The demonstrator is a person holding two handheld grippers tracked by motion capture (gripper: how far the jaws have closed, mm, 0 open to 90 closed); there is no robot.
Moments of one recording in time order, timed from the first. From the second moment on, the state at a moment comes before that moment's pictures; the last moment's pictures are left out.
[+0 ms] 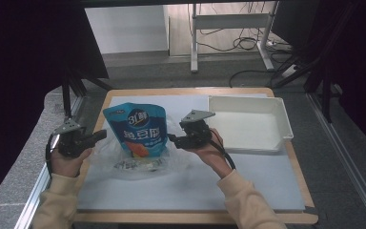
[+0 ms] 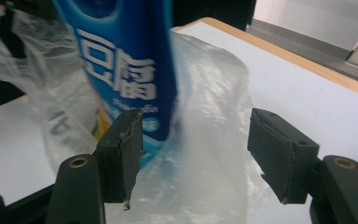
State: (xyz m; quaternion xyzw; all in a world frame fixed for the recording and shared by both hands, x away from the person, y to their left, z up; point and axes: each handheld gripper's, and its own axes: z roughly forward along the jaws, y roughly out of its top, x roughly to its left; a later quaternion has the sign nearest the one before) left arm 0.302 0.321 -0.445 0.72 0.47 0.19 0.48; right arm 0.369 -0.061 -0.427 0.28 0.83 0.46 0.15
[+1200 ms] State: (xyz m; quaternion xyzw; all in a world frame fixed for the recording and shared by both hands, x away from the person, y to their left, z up) left arm 0.311 0.320 -0.463 0.73 0.48 0.19 0.45; right arm 0.382 -0.063 -0.457 0.30 0.83 0.43 0.19
